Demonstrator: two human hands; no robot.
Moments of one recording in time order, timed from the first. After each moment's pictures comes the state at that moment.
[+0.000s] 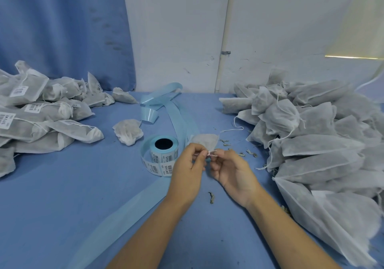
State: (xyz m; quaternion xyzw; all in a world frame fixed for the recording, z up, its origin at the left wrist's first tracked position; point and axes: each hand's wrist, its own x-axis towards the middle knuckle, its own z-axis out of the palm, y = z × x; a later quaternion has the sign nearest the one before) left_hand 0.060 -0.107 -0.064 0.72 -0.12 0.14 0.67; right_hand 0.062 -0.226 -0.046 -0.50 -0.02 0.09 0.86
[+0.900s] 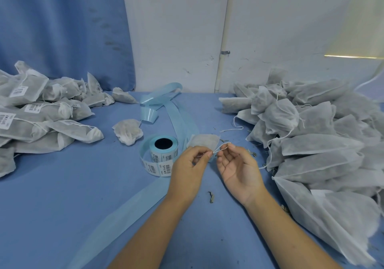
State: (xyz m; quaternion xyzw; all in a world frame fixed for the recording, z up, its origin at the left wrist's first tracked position) left_hand 0.059 -0.108 -0.059 0.76 -0.11 0.15 0.63; right_hand 0.068 -0.233 -0.051 -0.33 0.03 0.04 0.94
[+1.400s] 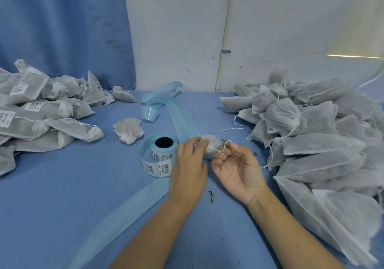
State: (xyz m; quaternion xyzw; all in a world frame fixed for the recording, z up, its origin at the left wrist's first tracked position) left_hand 0.069 -0.107 -0.072 0.89 -0.14 0.26 0.34; right_hand 0.063 -0.231 -0.044 -0.28 -0.06 0.14 0.95
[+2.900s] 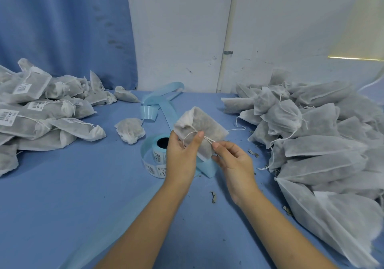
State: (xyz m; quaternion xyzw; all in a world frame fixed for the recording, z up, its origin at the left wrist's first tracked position) left_hand 0.078 -0.104 -0.044 0.56 -0.02 0.16 0.81; right_hand 0.066 -0.213 -0.053 -0.57 0.03 -0.09 0.81
